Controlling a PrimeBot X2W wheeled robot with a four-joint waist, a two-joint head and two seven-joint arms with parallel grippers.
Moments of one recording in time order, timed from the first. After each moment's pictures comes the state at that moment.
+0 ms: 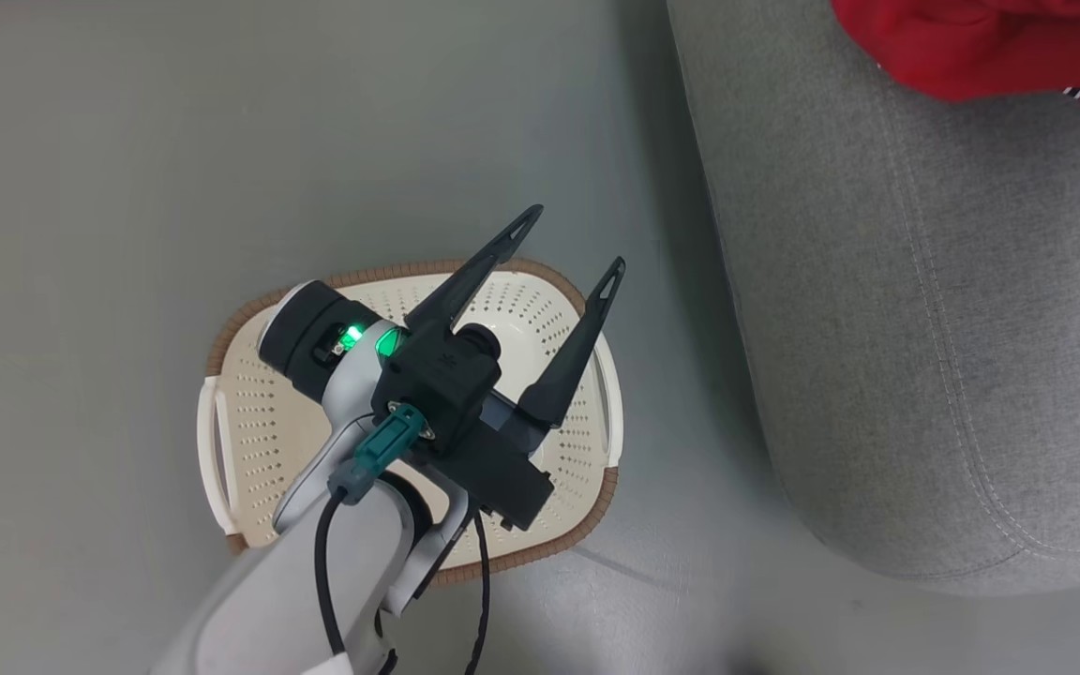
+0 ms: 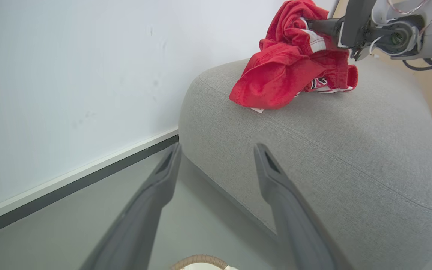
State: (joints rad) left arm -0.59 0.17 -0.63 0.03 -0.30 0.01 -0.02; right arm -1.23 -0.47 0.47 0.94 0.54 -0.01 -0.18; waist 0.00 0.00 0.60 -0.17
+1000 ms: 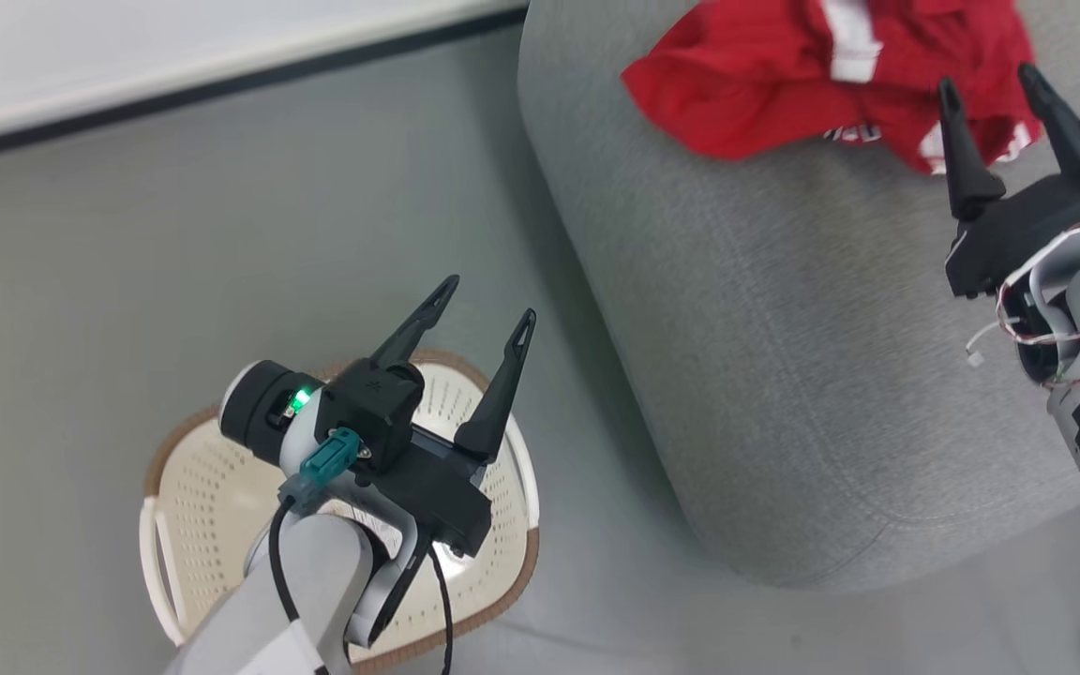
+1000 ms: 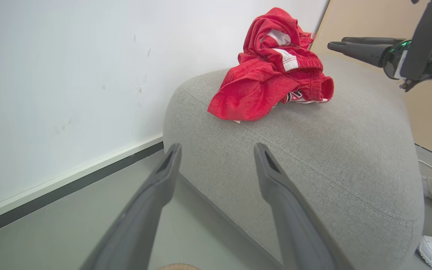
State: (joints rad) left arm -0.50 0.18 -0.57 0.19 -0.37 0.02 -0.09; right arm -1.02 -0.35 0.53 0.93 0.48 0.07 -0.25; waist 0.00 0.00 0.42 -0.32
